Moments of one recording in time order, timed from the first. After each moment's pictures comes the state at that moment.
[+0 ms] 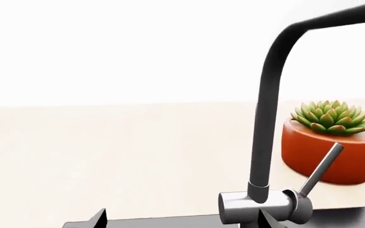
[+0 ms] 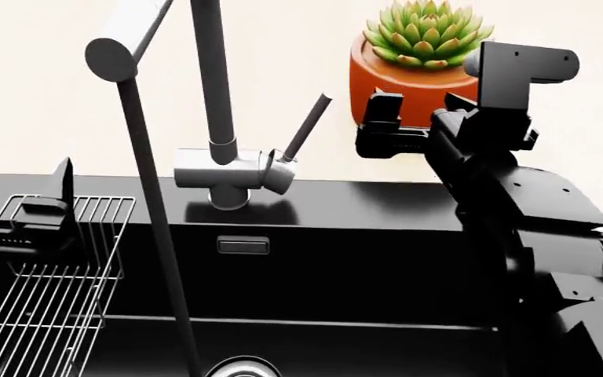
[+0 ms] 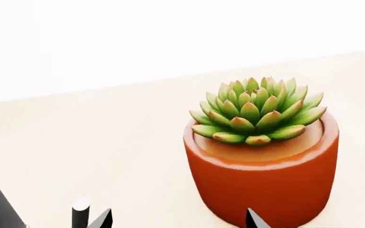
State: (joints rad) left arm -1.05 -0.96 1.16 0.37 -1.24 -0.05 -0.84; right arm 1.34 0.30 -1.08 1.13 1.29 0.08 -0.16
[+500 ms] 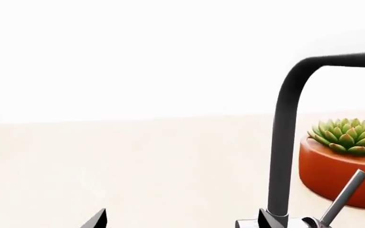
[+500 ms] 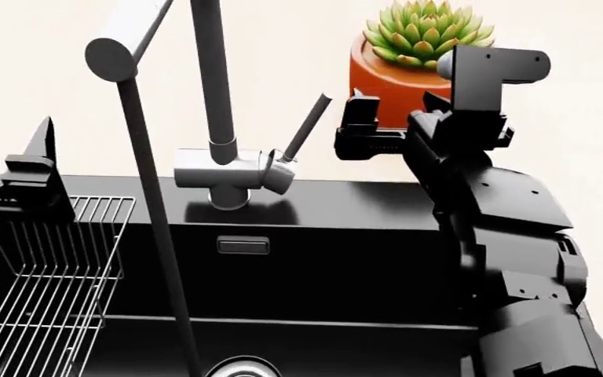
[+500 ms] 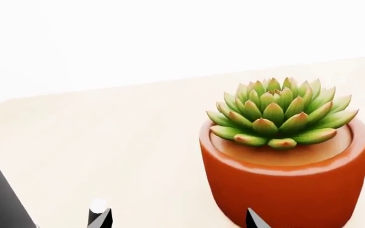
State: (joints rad) left arm -1.14 -0.95 1.13 0.35 -1.26 -0.12 -0.86; right arm 1.34 0.16 -0.59 1.30 0.78 0.10 -0.29
